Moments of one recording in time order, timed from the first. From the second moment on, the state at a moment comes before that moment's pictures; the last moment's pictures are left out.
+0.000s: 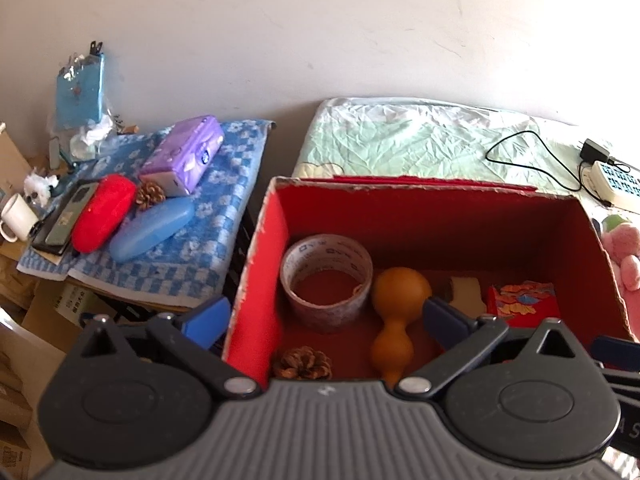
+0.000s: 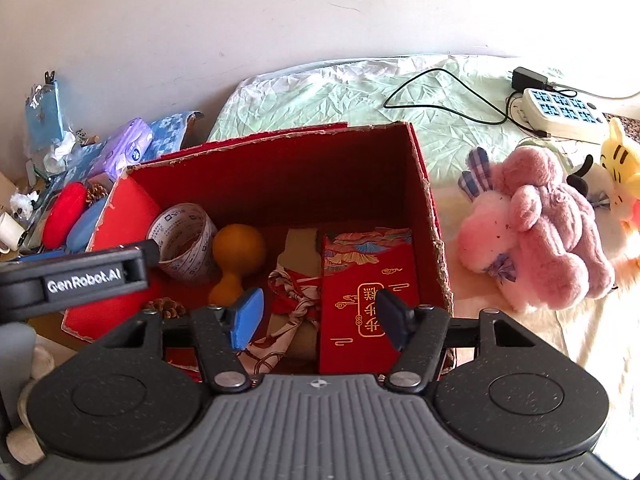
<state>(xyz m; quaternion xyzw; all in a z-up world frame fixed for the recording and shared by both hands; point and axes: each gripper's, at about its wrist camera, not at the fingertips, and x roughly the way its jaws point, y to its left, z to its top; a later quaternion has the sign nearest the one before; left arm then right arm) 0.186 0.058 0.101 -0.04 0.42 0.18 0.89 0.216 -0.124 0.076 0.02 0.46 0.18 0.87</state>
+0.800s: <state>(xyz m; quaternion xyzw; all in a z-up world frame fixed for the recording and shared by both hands) 0.190 0.042 0.079 -0.03 0.45 0.15 0.88 0.215 -0.139 0.060 0.04 0.48 0.17 0.86</state>
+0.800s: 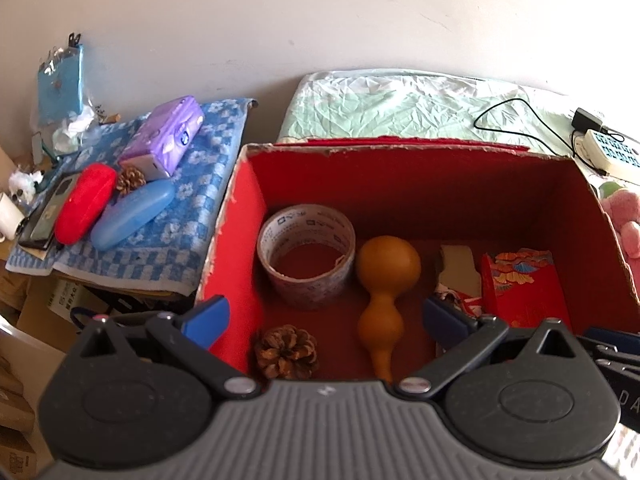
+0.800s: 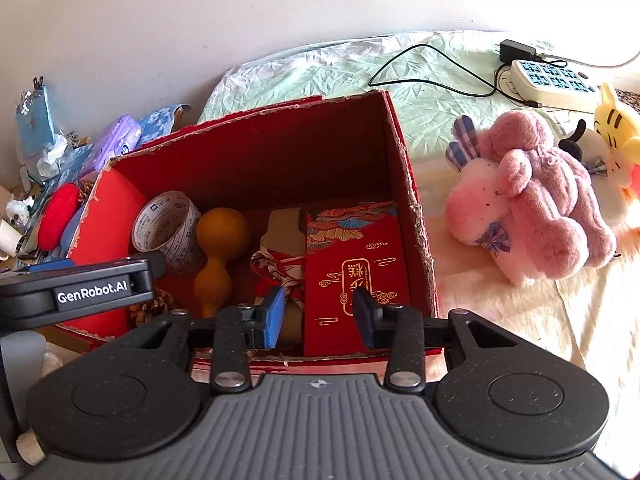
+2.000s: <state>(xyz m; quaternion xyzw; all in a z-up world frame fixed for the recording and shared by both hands) 0.179 0.038 0.083 -0.02 0.46 0.18 0.87 0.198 -0.135 0.088 0.02 0.45 0.21 0.87</state>
